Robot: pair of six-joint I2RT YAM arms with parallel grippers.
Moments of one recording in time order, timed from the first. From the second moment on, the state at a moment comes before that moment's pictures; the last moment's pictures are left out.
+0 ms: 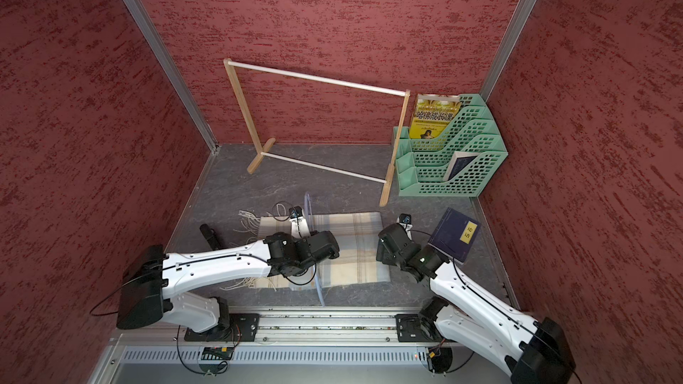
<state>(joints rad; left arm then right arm) -1.17 1.46 1.05 -0.76 -0.70 -1.29 0.68 0.89 0.58 -0.72 0.30 0.78</state>
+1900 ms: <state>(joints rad) -1.13 1.59 1.07 -0.60 -0.61 -1.21 0.56 1.33 0.54 -0.30 0.08 0.70</state>
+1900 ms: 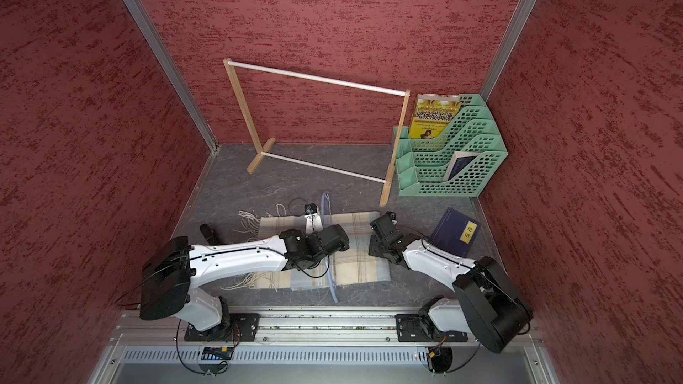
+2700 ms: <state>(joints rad) -1.09 1.57 1.01 -0.73 -0.61 -1.24 0.67 1.45 0.63 0.18 -0.49 0.55</state>
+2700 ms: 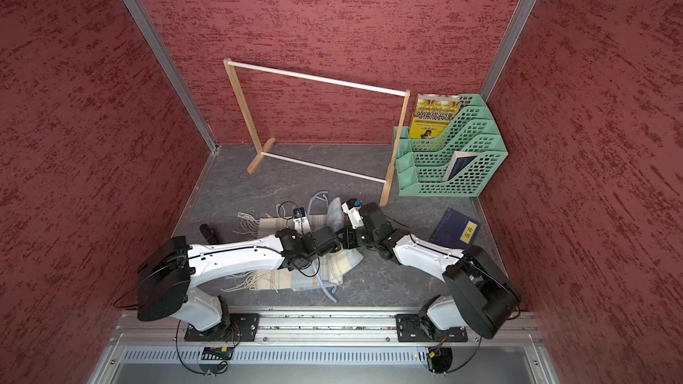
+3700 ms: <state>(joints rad) -1.09 1.57 1.05 -0.74 -0.63 -1.18 0.78 1.54 0.67 0.16 -0.47 0.50</state>
